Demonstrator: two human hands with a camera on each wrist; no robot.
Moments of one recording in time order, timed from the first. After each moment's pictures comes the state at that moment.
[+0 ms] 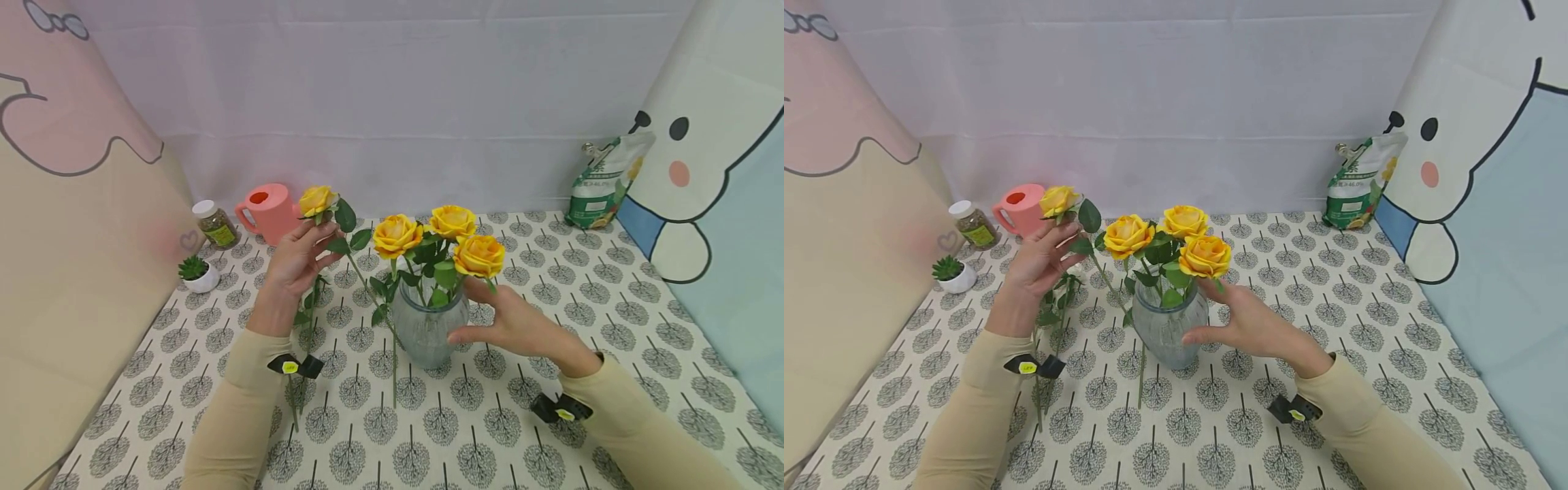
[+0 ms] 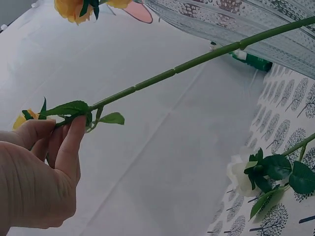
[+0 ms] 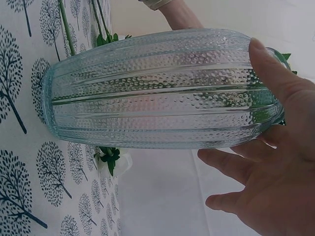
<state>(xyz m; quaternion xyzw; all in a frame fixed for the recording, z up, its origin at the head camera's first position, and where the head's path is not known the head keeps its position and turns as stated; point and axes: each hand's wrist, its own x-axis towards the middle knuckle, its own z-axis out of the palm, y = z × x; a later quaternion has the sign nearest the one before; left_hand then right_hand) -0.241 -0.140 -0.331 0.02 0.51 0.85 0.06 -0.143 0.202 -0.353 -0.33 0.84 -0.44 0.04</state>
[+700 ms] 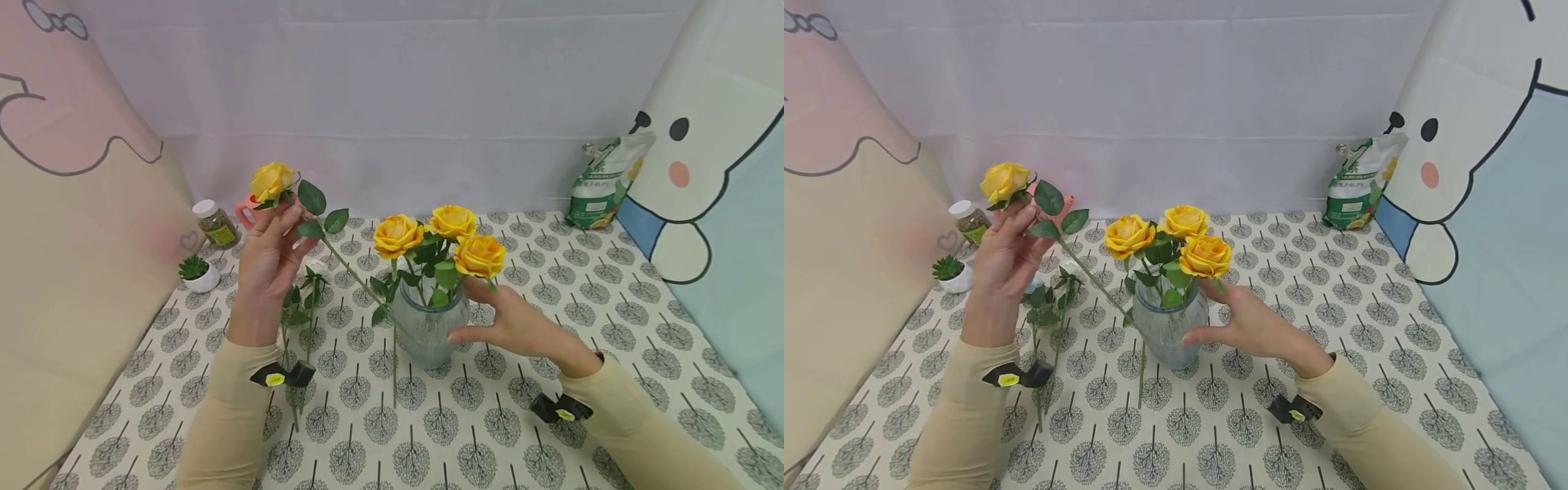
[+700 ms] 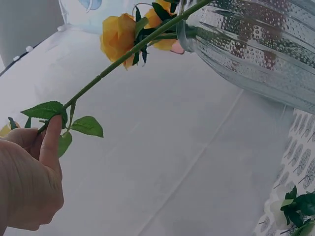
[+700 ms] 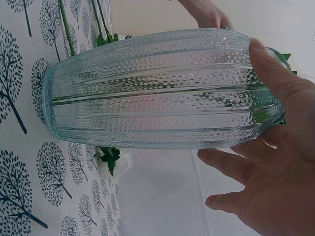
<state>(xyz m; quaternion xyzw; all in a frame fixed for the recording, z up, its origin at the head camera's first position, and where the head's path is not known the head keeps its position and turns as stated) -0.210 -0.147 -0.295 0.10 0.33 0.94 -0.03 -0.143 0.201 -0.352 -0.33 0.84 -0.43 0.04</state>
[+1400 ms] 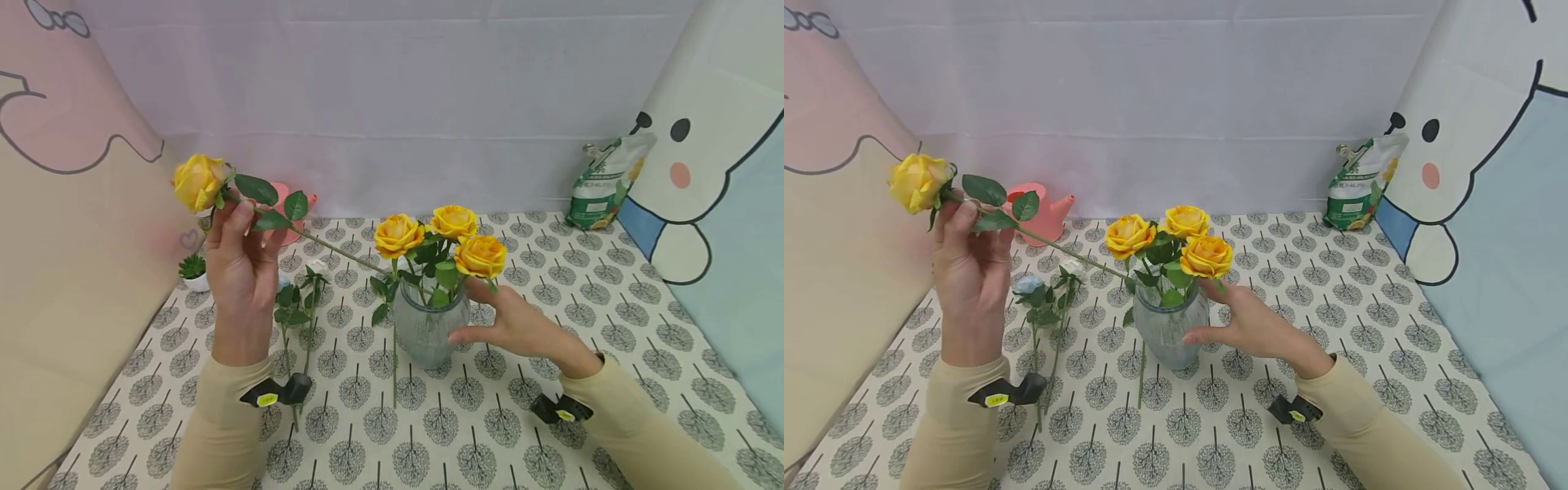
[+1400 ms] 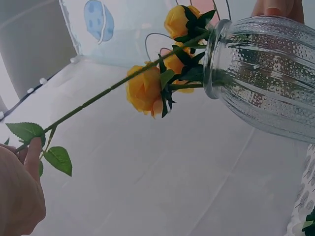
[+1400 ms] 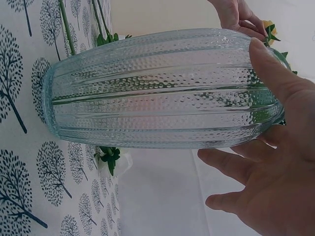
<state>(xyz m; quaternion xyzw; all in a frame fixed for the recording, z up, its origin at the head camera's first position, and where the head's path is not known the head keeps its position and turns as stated) -0.178 -0.140 -0.269 0.14 0.18 0.96 -0.19 -0.143 0.201 -0.352 -0.32 0.84 -0.43 0.04</state>
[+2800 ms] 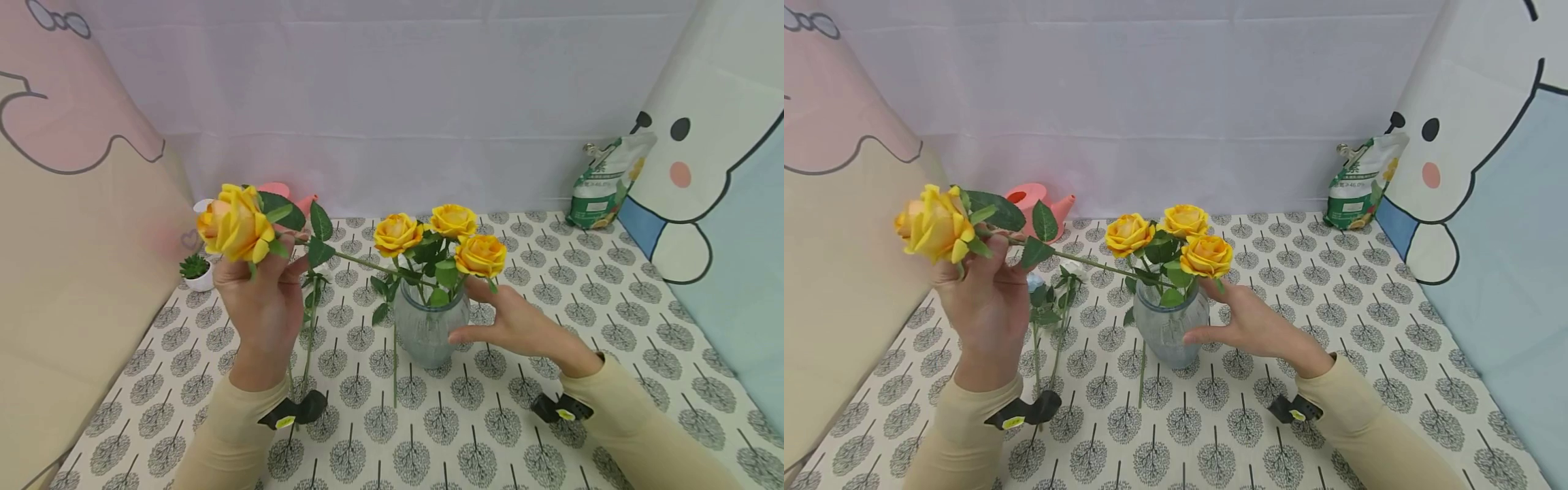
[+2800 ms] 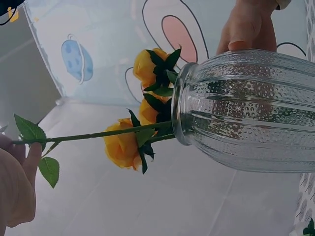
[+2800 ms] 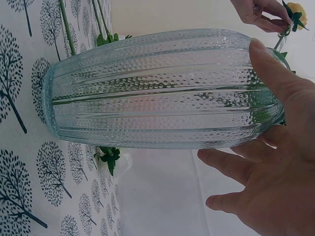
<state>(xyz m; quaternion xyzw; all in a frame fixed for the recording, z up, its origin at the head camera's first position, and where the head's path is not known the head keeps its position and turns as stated) -0.138 -0.102 -0.275 0.26 0.24 0.89 -0.27 -0.142 0.202 -0.352 -0.33 0.84 -0.44 0.03</state>
